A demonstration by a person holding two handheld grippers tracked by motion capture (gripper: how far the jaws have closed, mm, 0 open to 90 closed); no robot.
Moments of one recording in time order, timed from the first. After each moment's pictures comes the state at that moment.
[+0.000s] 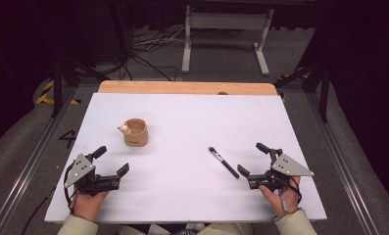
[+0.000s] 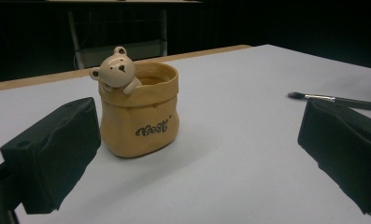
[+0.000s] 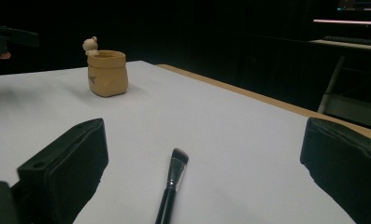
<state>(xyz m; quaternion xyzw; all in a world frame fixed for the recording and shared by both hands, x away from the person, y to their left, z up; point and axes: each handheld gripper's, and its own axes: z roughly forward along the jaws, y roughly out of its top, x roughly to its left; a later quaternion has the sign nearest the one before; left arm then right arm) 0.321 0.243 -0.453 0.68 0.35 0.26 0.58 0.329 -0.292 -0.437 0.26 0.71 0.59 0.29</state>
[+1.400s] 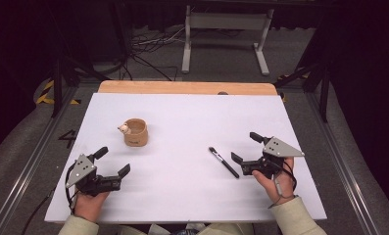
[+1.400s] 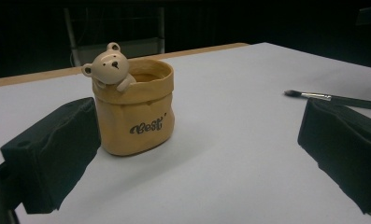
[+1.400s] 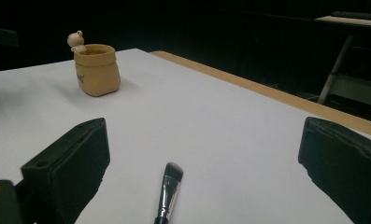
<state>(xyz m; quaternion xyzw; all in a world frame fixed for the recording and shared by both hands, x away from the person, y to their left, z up) 0.321 0.240 -0.455 0.69 0.35 0.26 0.58 0.360 -0.271 -0.410 0.29 0.73 0.55 0.27</state>
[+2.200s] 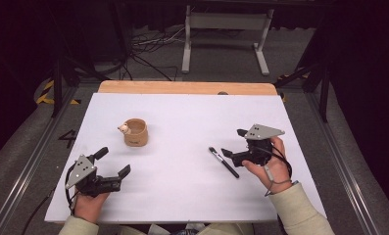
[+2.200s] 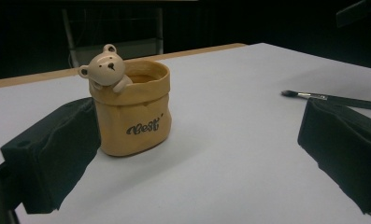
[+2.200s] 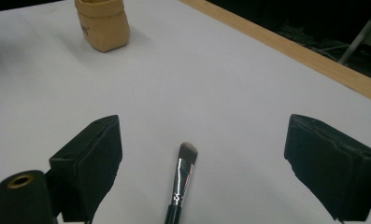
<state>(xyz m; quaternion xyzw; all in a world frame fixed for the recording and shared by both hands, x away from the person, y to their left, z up) 0.319 0.239 -0.453 0.69 0.35 0.26 0.58 0.382 -0.238 -0.378 0.29 0.82 0.44 0.21</state>
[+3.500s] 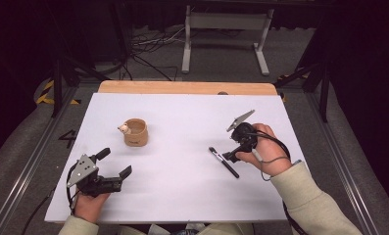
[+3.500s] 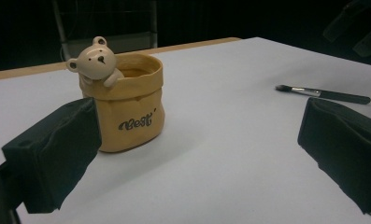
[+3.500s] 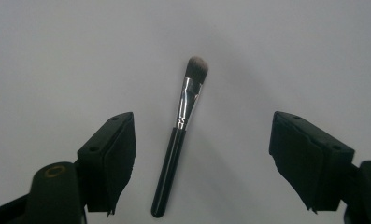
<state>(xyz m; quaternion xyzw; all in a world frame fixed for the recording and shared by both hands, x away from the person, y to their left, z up) 0.320 0.238 -0.453 0.70 0.35 0.24 0.58 0.412 -0.209 -0.358 0.31 0.92 0.20 0.10</state>
